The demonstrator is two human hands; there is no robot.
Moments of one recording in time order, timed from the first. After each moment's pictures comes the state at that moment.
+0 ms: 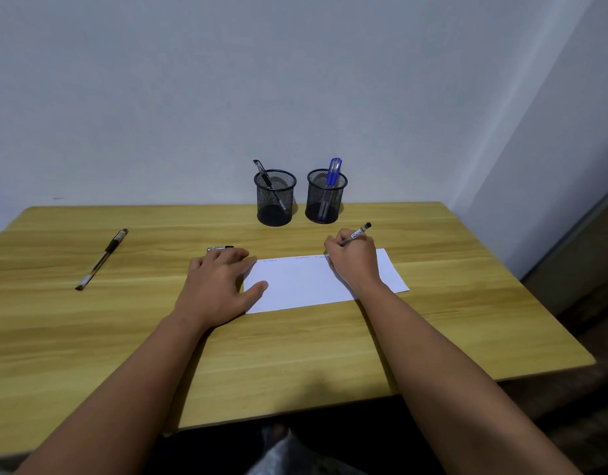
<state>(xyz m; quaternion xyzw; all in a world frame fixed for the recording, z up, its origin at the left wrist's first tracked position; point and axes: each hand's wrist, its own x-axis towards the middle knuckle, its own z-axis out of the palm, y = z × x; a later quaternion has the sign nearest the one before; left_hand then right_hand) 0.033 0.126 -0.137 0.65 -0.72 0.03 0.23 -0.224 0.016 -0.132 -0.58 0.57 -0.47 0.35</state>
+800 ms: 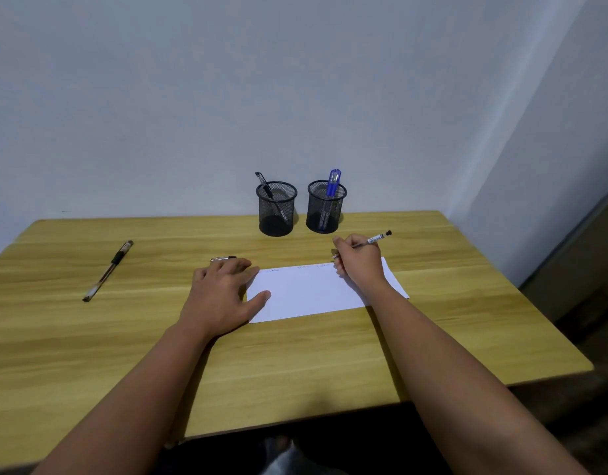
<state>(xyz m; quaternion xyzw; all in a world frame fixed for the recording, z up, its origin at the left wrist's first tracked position) 0.032 0.127 -0.136 0.65 -0.72 0.02 0.23 -0.231 0.017 -0.108 -0.47 0.55 -0.50 0.48</state>
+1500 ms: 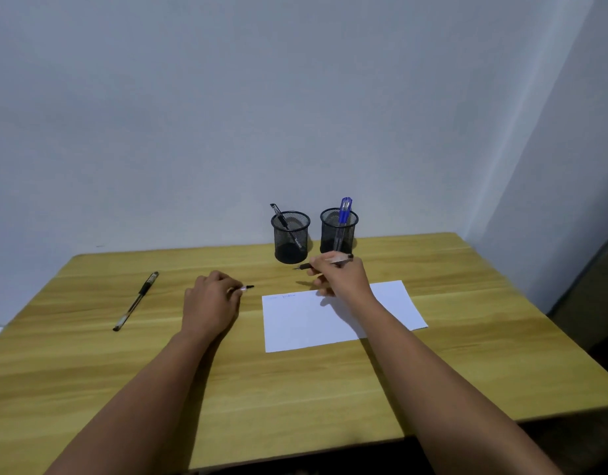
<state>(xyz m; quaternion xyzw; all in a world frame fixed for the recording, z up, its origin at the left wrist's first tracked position) 0.077 0.099 -0.122 0.75 -0.62 0.02 0.24 -0.186 0.052 -0.068 -0.50 0.47 -0.47 0.56</state>
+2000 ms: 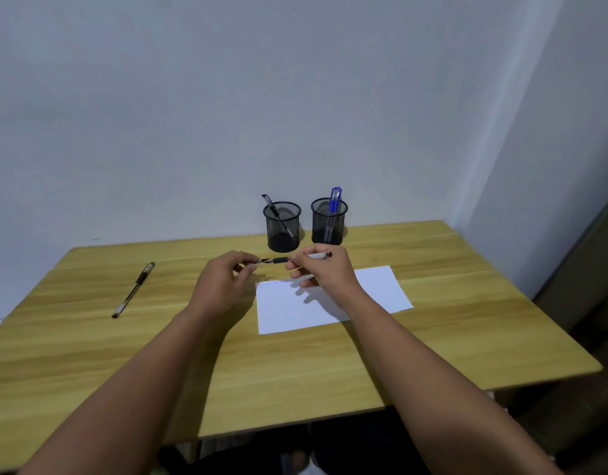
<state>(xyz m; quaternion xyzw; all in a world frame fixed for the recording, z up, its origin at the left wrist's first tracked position) 0.041 0.109 -0.085 0.63 -0.64 -0.13 0.42 -0.188 0.074 -0.063 -0.56 0.40 -0.45 0.57</state>
